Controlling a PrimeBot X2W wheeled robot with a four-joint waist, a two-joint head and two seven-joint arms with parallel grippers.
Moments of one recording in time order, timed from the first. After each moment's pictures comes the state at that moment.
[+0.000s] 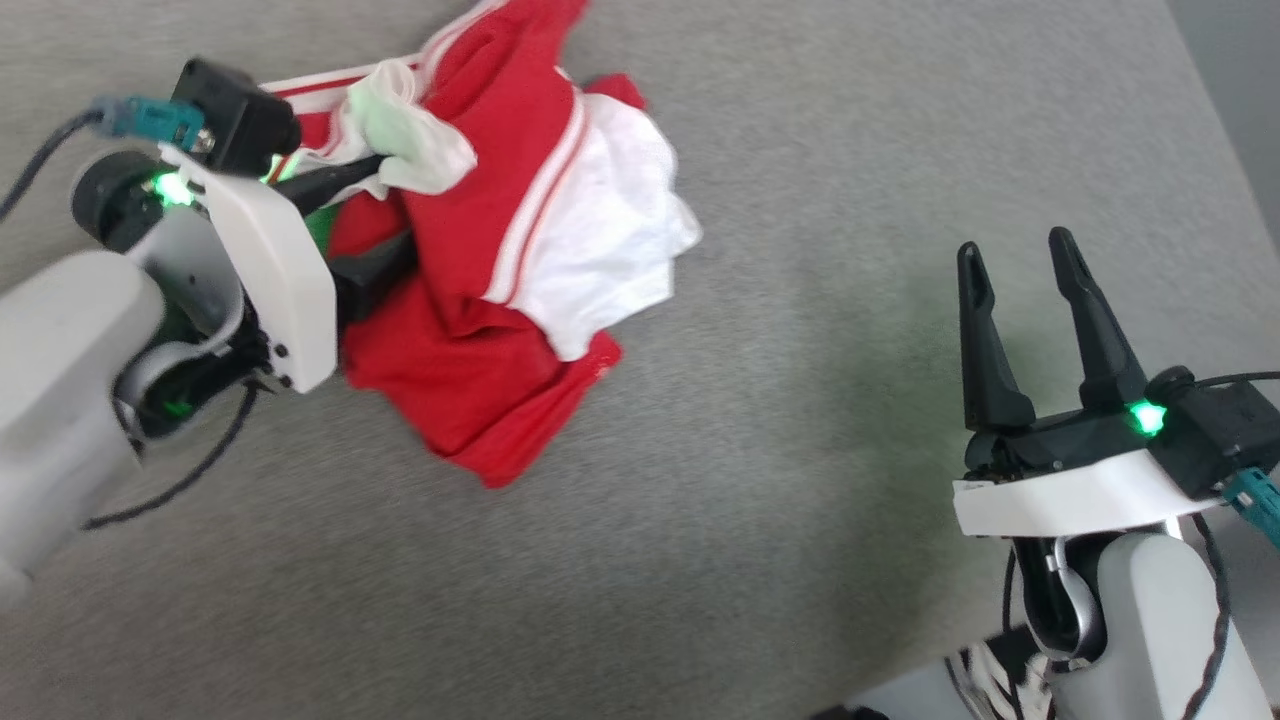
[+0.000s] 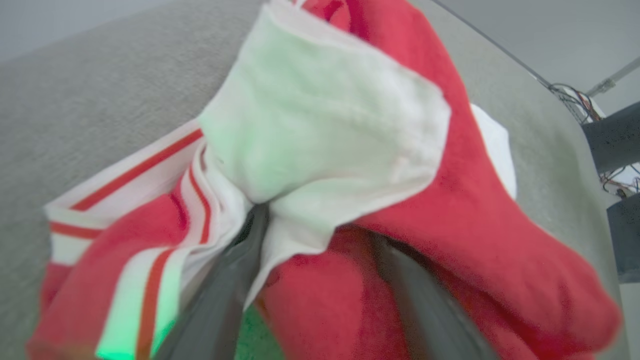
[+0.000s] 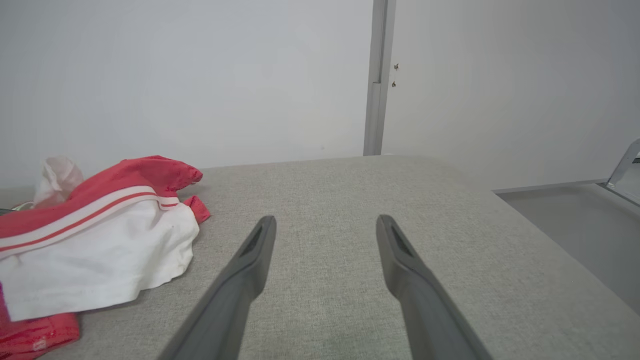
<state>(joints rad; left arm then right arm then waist) -1.16 0.81 -1.27 0.35 -1.22 -0.13 0.08 -0.26 -0.05 0.05 0.04 0.23 0.13 -0.26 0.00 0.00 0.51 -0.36</state>
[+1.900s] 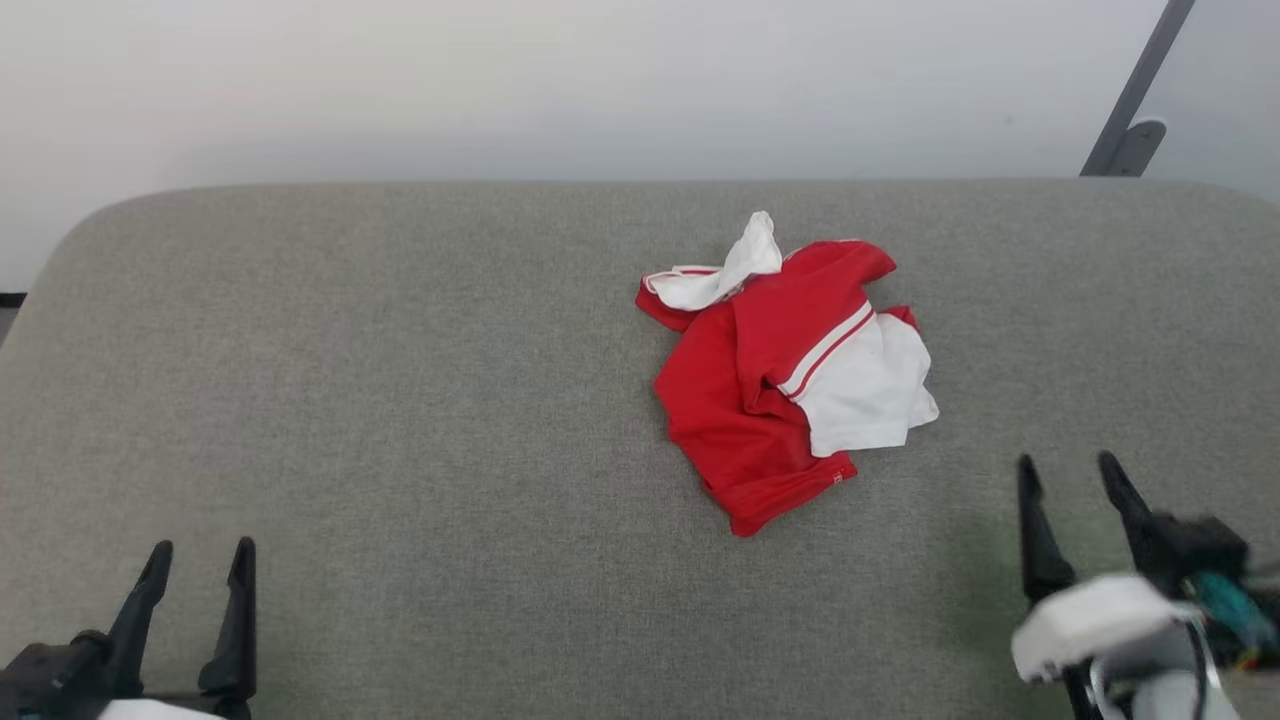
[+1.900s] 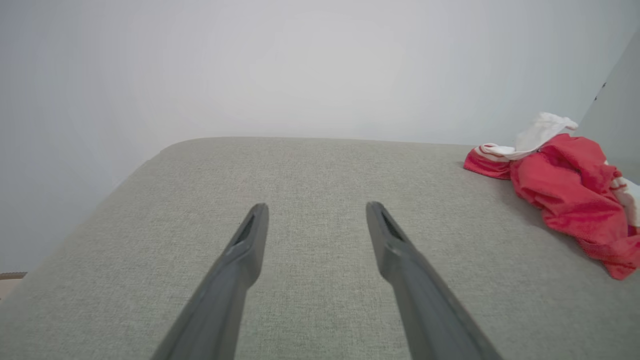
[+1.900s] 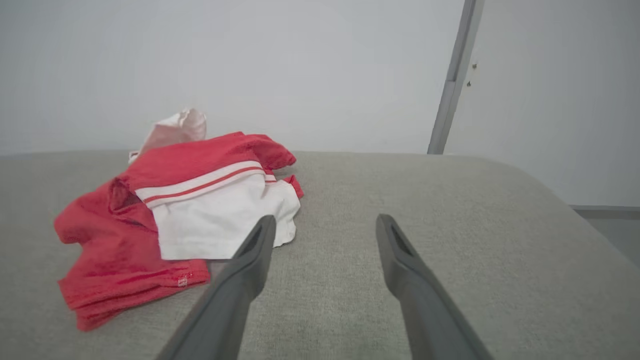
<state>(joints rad) 0.12 0.35 0.03 0.15 -0.41 -0.13 -0.26 -0.06 -0.05 -0.14 0.25 0.07 0.13 -0.23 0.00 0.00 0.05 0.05</state>
